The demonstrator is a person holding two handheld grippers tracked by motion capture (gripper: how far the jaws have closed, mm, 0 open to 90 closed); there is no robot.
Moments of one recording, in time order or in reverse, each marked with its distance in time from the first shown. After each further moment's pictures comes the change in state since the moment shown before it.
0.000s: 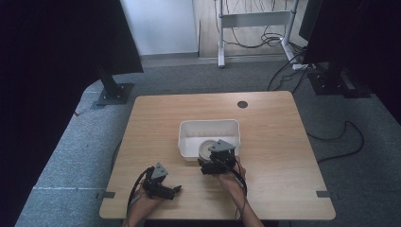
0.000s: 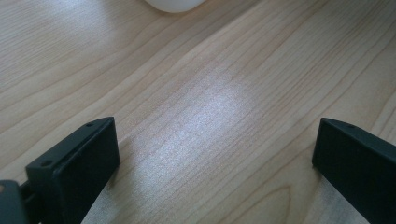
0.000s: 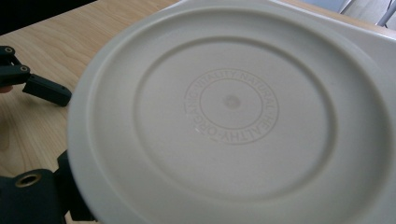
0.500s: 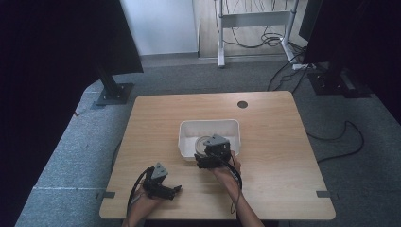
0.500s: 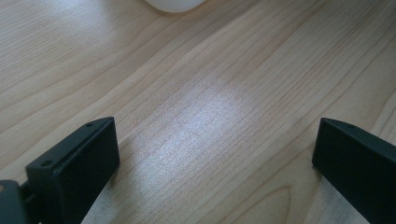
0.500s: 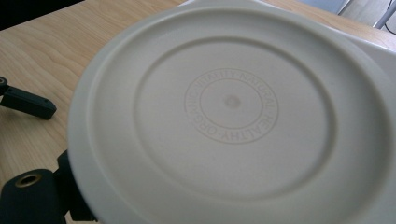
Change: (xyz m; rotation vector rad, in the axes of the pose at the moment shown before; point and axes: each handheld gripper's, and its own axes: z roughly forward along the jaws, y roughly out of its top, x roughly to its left) left arm 0.000 0.000 0.000 0.001 -0.001 -0.001; right arm -0.002 0.014 0.021 0.019 -0.008 -0.009
